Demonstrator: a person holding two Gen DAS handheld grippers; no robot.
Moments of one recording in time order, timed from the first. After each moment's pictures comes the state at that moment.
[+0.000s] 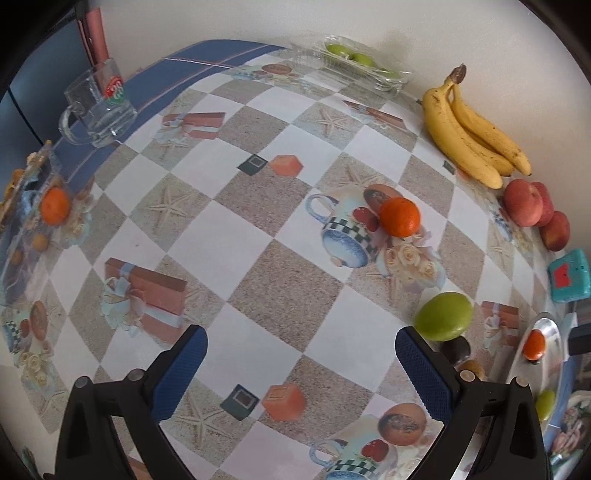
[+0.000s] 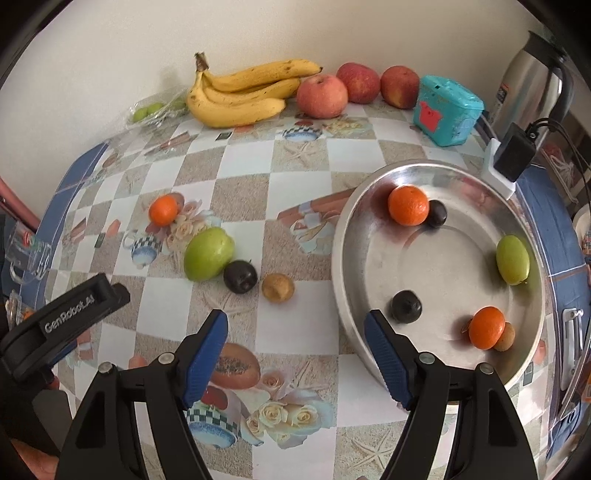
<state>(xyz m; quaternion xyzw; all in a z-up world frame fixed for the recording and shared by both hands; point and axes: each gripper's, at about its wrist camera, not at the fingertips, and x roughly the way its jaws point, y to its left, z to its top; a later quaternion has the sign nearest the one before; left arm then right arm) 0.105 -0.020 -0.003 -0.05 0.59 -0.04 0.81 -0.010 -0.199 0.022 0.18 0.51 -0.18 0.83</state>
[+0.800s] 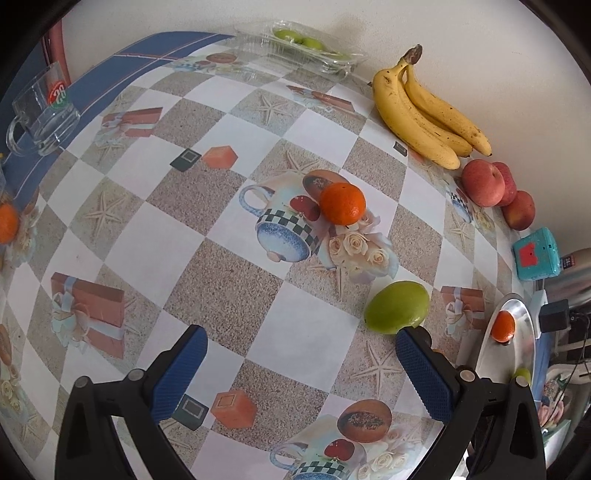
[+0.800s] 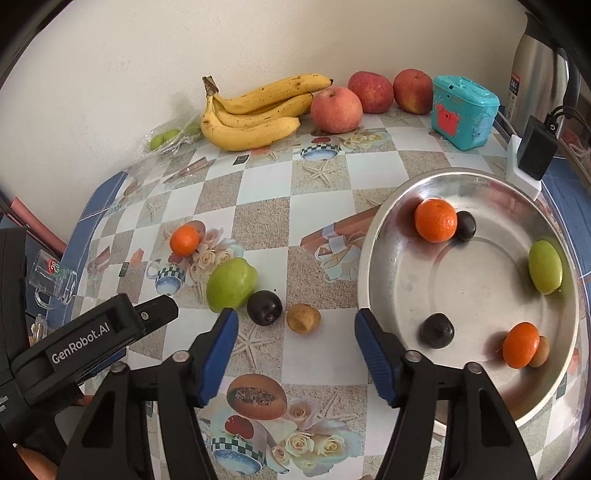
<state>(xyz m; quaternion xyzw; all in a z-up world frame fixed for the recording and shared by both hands) 0.115 -0.043 -0.012 -0.07 0.60 -0.12 0.79 0.000 -0.208 0.015 0.23 0.46 -0.13 0.84</state>
